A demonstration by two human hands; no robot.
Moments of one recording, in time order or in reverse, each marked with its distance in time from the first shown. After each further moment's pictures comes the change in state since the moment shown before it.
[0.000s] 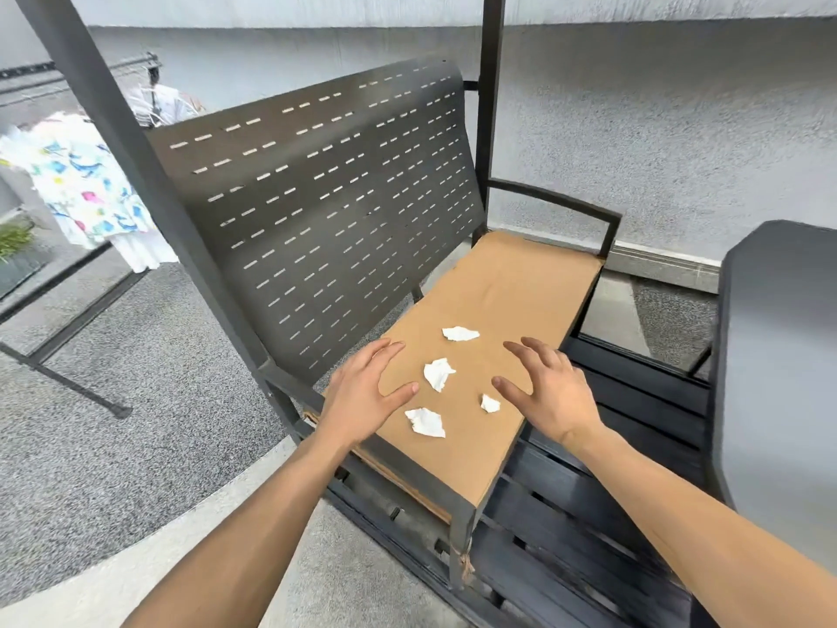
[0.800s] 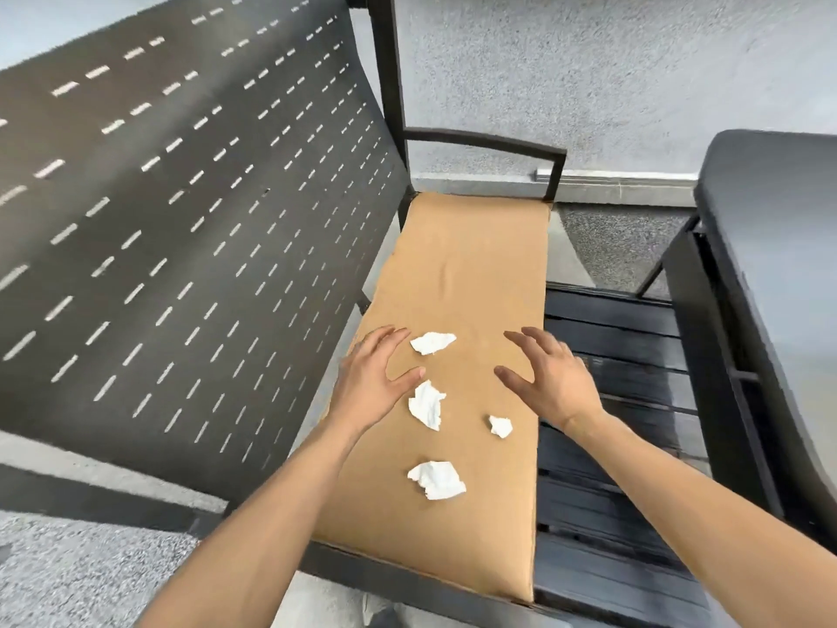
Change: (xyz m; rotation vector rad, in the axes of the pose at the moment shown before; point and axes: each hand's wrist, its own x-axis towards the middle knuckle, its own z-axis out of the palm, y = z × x) left_hand 0.252 -0.103 0.092 -0.126 -0.259 0.178; right_hand 0.171 0.020 0.093 -0.030 0.001 0.346
